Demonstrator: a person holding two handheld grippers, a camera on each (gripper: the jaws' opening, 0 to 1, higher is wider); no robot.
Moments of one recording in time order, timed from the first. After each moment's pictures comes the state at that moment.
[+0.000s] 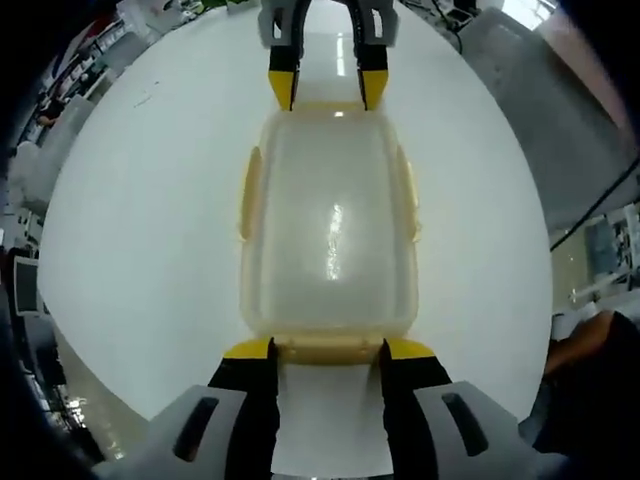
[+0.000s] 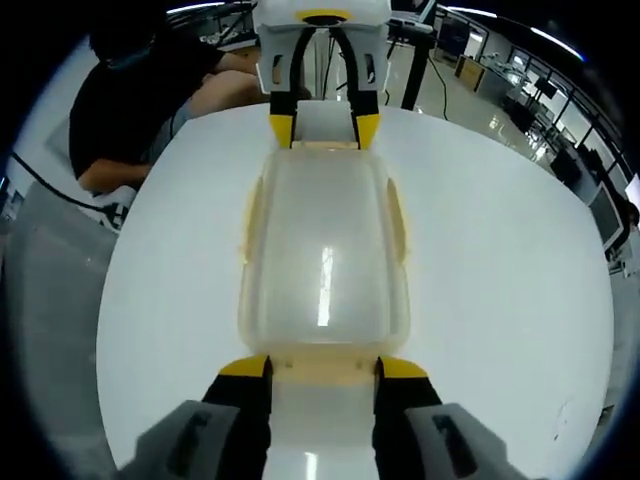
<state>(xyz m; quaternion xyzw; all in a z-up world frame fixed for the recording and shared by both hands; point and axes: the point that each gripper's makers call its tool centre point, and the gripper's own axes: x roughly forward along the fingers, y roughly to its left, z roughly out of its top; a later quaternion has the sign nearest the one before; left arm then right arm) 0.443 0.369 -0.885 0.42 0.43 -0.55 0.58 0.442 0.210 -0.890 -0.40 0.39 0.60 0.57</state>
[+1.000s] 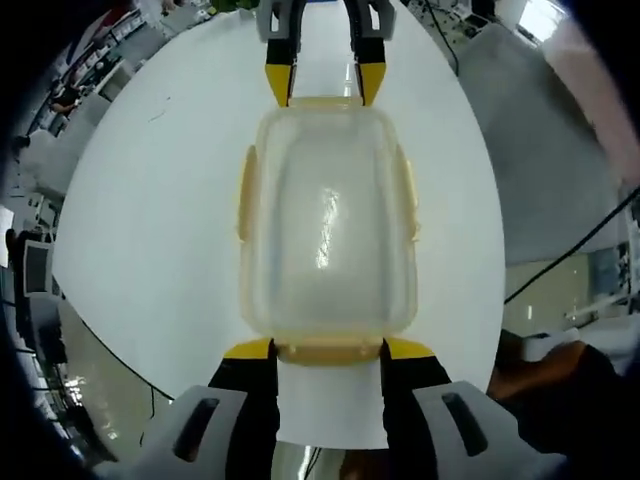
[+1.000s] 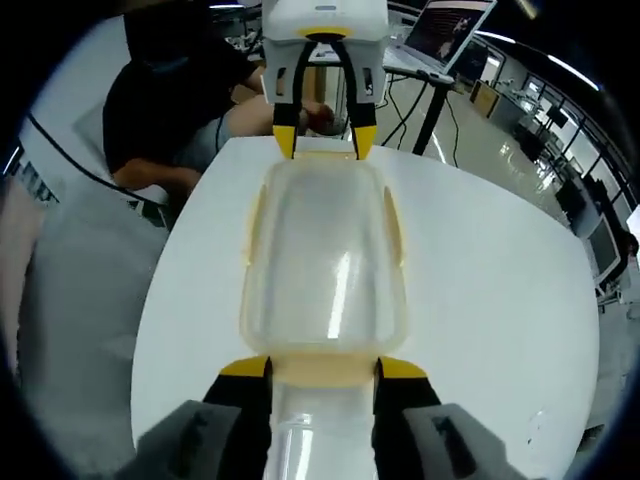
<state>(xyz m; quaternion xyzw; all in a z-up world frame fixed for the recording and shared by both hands) 0.403 0.352 -0.822 0.42 0.45 -0.51 0.60 0.412 0.191 -0.820 -0.41 0.35 0.63 0.56</state>
